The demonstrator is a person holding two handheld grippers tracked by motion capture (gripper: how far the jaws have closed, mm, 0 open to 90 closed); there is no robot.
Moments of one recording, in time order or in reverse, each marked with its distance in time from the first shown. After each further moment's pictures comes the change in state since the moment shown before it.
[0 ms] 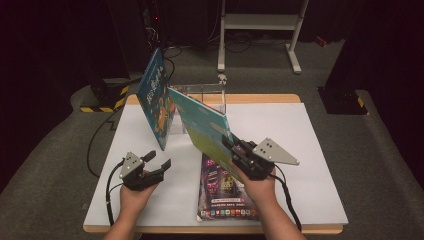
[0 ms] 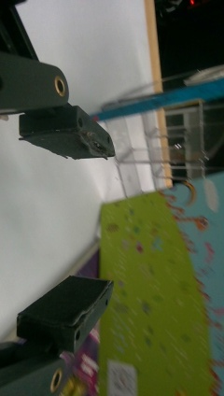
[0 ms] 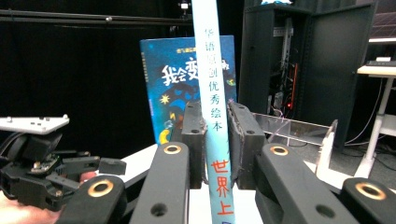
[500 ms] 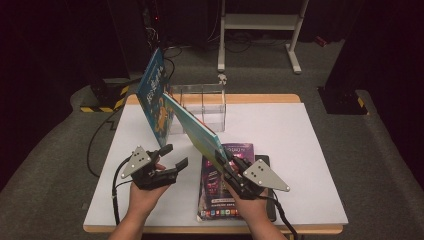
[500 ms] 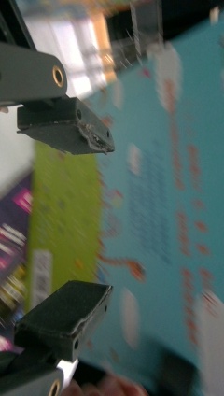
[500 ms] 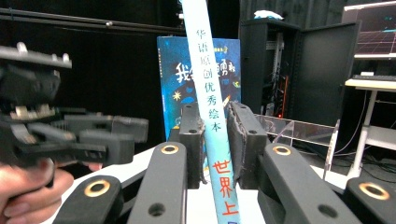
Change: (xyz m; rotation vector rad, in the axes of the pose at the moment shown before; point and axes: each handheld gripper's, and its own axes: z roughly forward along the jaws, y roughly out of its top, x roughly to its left) left arm -0.071 0.037 0.001 -0.036 -0.258 -0.049; right arm 0.036 -0.025 -0.012 -0.055 -0.041 -0.036
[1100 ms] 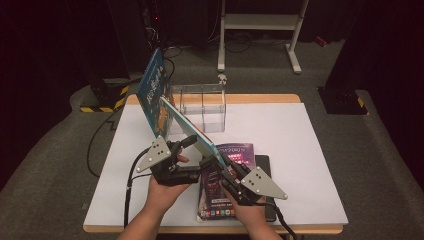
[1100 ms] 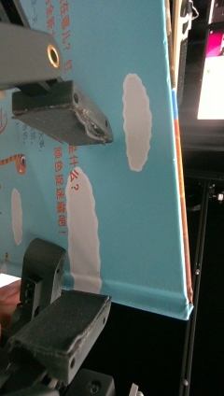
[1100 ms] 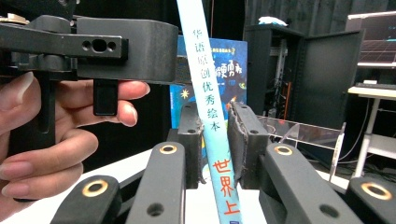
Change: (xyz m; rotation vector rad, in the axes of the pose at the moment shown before) left arm -0.058 0.017 0.030 -0.021 -0.145 -0.023; right arm 0.009 -0.010 -0.005 -0.020 0.015 -0.028
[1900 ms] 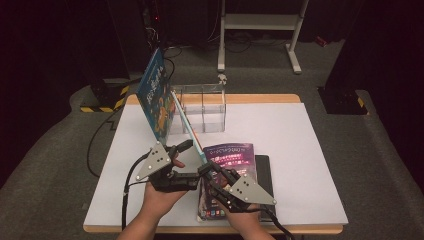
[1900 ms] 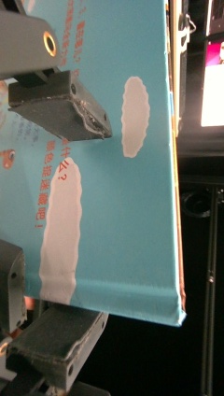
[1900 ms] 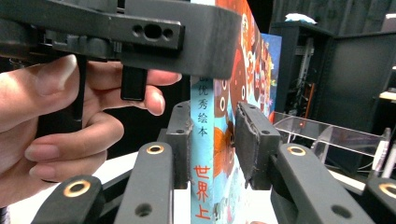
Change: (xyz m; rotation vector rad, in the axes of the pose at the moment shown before) left arm -0.009 -0.003 -0.011 0.030 0.045 0.062; right arm 0.023 -0.007 0.005 0.020 0.090 -0.038
